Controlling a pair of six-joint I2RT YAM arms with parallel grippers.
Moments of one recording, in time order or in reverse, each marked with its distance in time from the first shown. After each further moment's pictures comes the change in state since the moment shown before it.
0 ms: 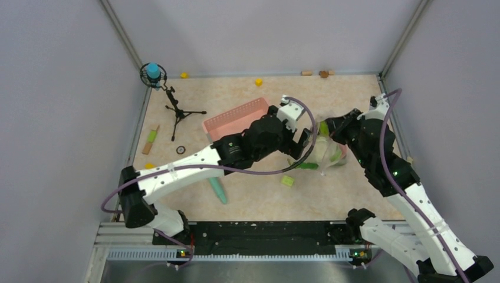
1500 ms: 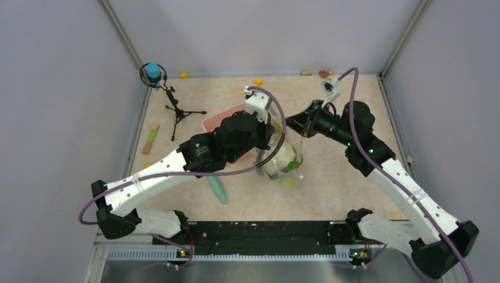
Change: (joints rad) left arm 0.014 -0.203 0.024 -0.203 -0.151 -0.167; right arm 0.020 0.209 0.041 0.288 -0.610 -0.101
